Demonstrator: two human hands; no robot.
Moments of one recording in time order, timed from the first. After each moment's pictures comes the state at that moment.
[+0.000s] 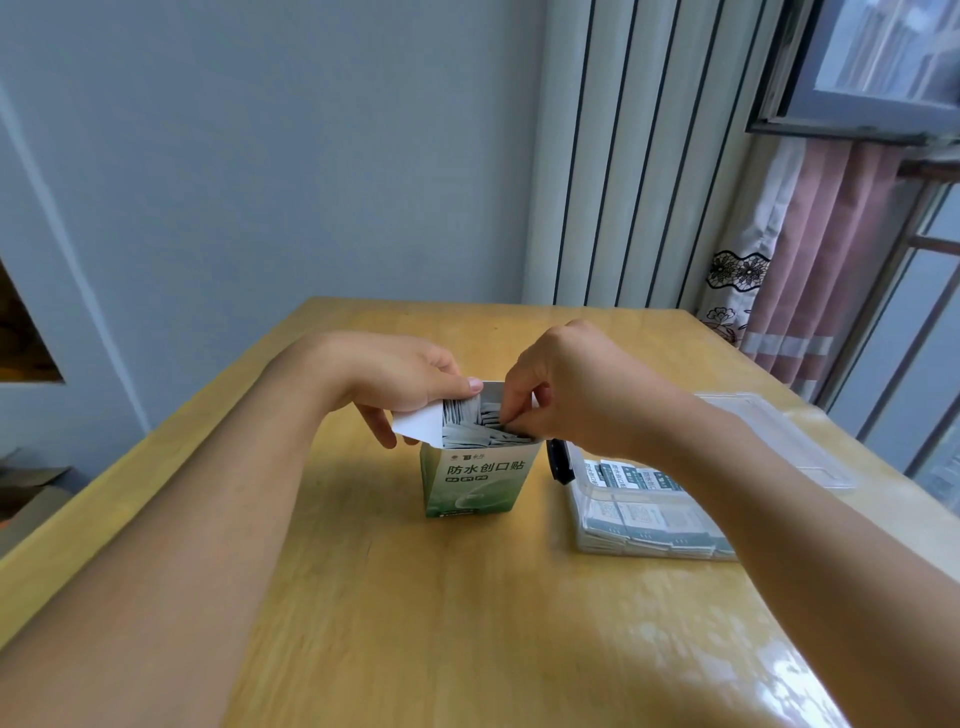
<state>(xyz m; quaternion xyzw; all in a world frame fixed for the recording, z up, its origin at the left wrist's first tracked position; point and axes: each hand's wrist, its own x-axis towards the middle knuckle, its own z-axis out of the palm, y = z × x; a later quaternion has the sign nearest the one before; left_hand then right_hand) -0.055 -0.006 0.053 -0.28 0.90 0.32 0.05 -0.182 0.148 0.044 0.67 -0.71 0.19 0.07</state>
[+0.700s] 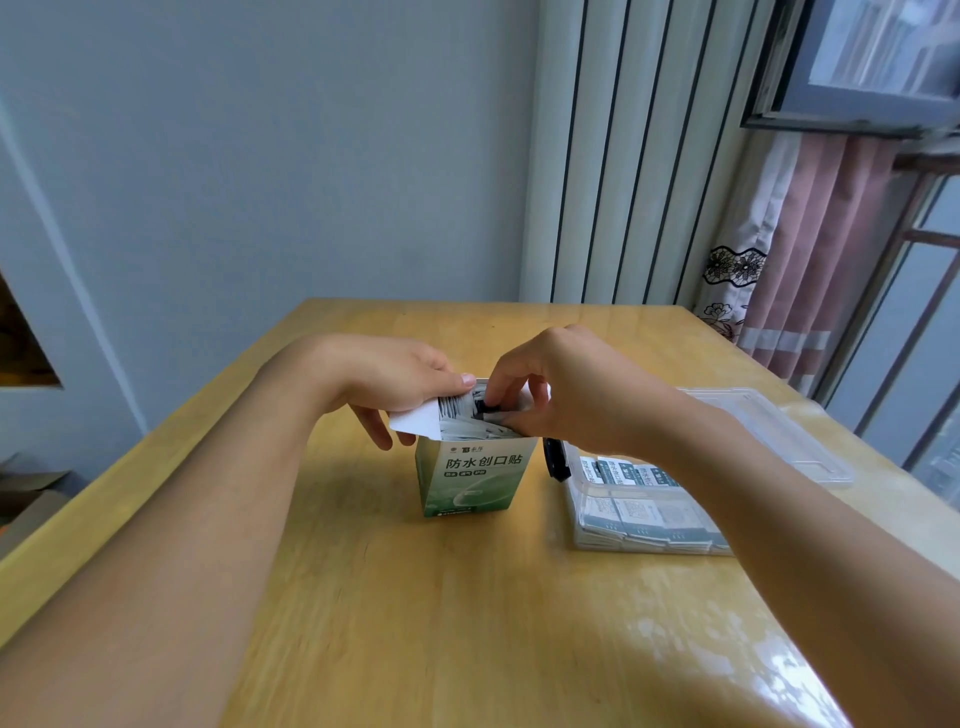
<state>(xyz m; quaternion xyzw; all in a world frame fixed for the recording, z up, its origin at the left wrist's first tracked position) -0.055 -0.007 0.051 -0.29 0.90 0.32 0.05 -0.190 0.145 0.039 0.68 -0.71 0.20 0.03</state>
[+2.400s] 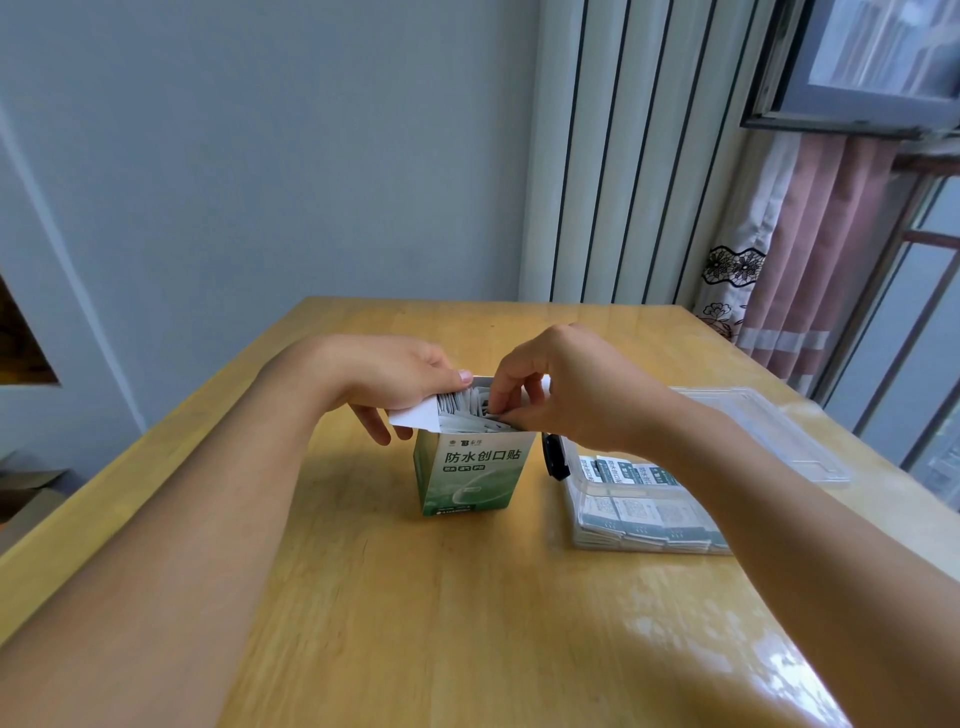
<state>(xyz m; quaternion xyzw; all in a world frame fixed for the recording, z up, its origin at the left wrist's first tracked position) -0.057 -0.010 0.048 -0.30 0.90 0.31 0.04 -0.192 0.144 0.037 0.68 -0.70 0.23 0.02</state>
